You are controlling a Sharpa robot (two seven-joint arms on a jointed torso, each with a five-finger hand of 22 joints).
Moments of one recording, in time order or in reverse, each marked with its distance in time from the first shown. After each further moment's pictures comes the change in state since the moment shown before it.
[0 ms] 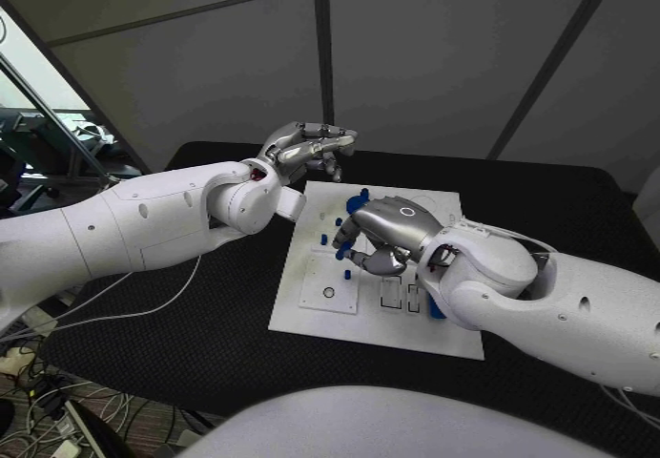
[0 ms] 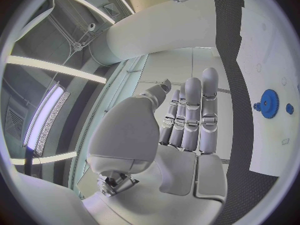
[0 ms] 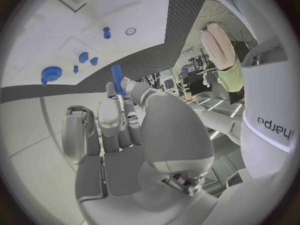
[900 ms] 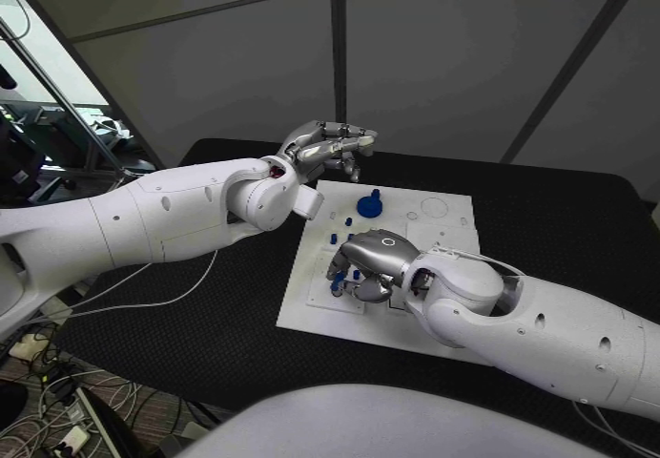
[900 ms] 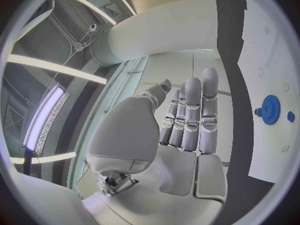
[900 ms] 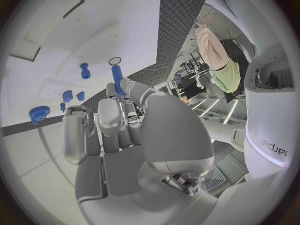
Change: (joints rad) left arm 0.001 0.012 0.000 0.000 0.000 0.003 0.001; left_hand 0.000 0.000 0.000 0.000 0.000 0.000 0.000 0.000 0.000 0.000 0.000 0.005 0.000 0.000 0.000 0.000 -0.001 0.000 0.000 0.000 0.000 0.000; right arm -0.065 0.106 -0.031 -0.125 0.011 0.074 0.054; right_hand 0.004 0.001 0.001 -0.001 0.003 -0.002 0.006 -0.001 -0.002 0.000 0.000 -0.009 0.000 0.000 0.000 0.000 0.000 0.000 0.000 0.000 0.000 0.000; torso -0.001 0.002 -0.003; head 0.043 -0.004
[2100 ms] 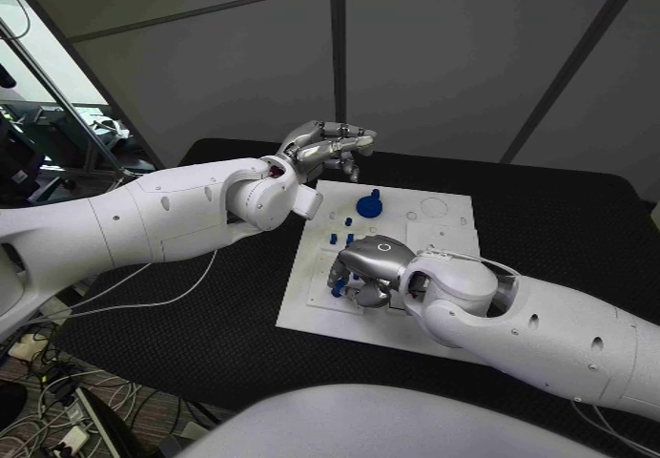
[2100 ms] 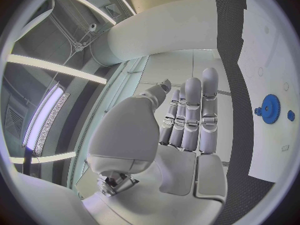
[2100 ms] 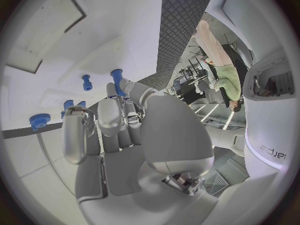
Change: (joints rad) left arm 0.000 0.001 0.000 -0.004 0.000 0.003 0.000; left_hand 0.000 0.000 0.000 0.000 0.000 0.000 0.000 0.000 0.000 0.000 0.000 0.000 0.000 0.000 0.000 0.000 0.000 0.000 0.000 0.000 0.000 0.000; right arm 0.003 0.015 -0.017 -0.020 -0.027 0.057 0.007; right_hand 0.000 0.000 0.001 -0.002 -0.004 -0.002 -0.002 -0.008 -0.001 0.000 0.000 -0.006 0.000 0.000 0.000 0.000 -0.002 0.000 0.000 0.000 0.000 0.000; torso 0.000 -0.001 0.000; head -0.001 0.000
